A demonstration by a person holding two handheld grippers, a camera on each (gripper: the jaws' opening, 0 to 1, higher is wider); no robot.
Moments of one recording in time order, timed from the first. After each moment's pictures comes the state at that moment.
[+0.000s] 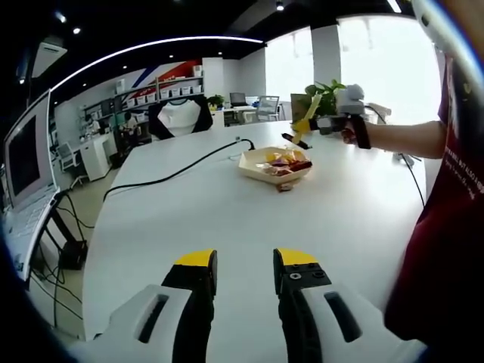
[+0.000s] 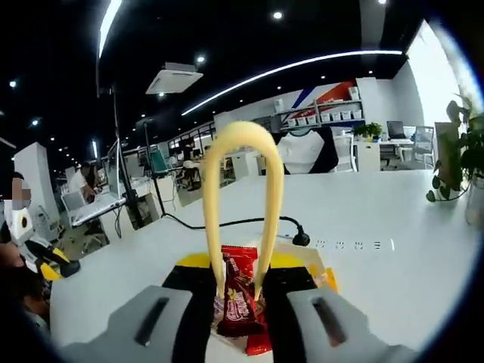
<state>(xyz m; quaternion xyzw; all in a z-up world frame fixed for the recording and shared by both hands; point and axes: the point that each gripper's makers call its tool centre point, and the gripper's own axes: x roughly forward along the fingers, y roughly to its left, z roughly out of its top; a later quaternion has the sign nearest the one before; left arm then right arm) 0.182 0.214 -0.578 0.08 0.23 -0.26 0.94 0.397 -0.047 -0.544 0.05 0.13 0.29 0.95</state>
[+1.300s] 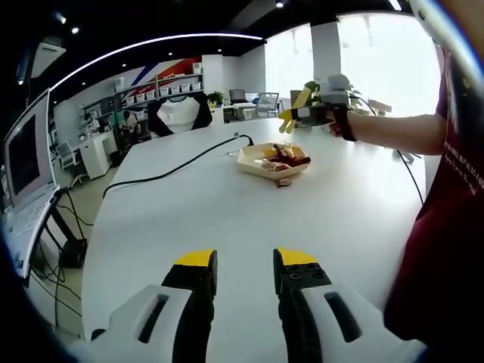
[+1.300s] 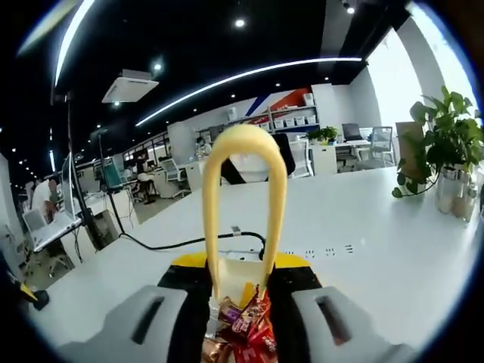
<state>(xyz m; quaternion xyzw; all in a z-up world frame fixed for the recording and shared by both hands) 0.177 0.212 -0.584 0.08 0.24 -0.26 0.93 0.427 -0.060 -0.533 0.07 0.13 0.16 0.98</state>
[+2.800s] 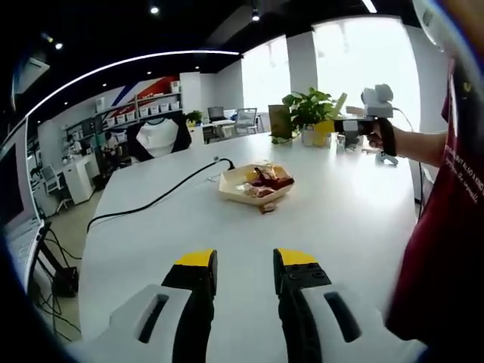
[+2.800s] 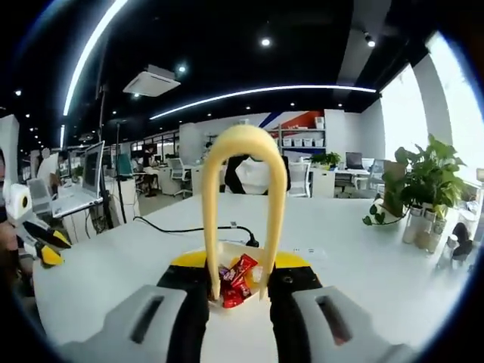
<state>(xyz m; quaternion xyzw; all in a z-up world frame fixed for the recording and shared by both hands) 0.199 0.181 -0.556 0.09 0.19 -0.32 0.92 0.296 -0.113 -0.495 0.00 0.08 0.17 0.98</state>
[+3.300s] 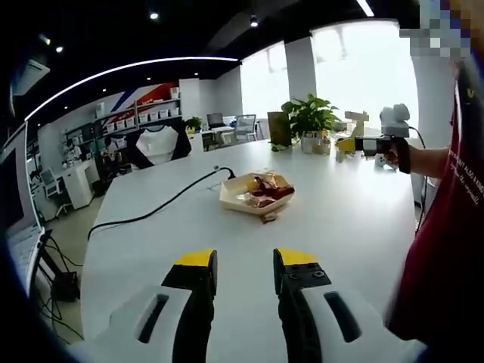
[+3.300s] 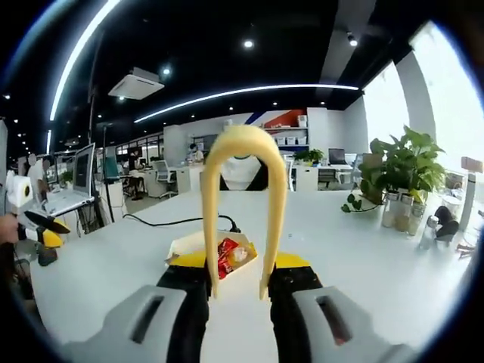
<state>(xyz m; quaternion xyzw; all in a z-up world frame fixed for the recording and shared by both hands) 0.203 0.180 -0.543 0.09 0.17 -0.32 0.93 0.256 -0.152 -0.516 0.01 0.09 0.12 0.99</state>
